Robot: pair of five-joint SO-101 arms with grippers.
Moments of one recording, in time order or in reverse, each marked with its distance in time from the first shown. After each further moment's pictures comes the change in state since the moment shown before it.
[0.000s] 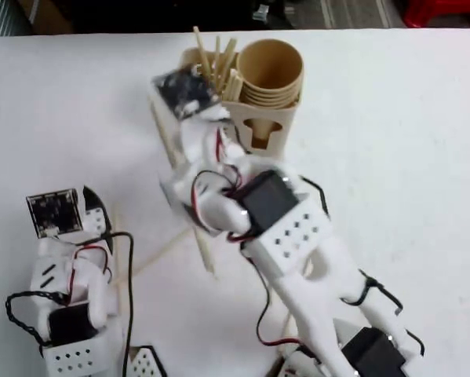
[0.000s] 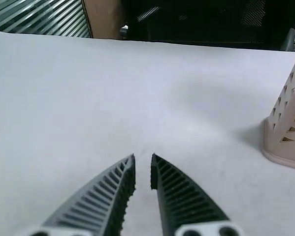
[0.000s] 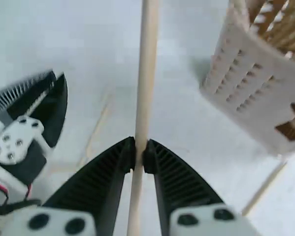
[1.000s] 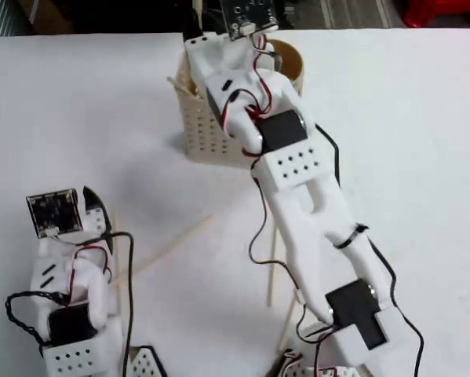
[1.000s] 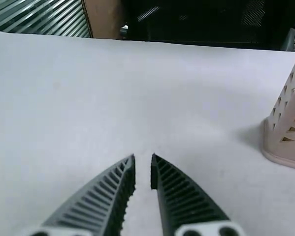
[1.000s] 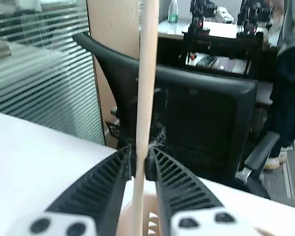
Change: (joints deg) left arm 0.0 0.0 0.0 0.0 0.0; right arm 16.5 18.0 -5.5 -51.3 10.3
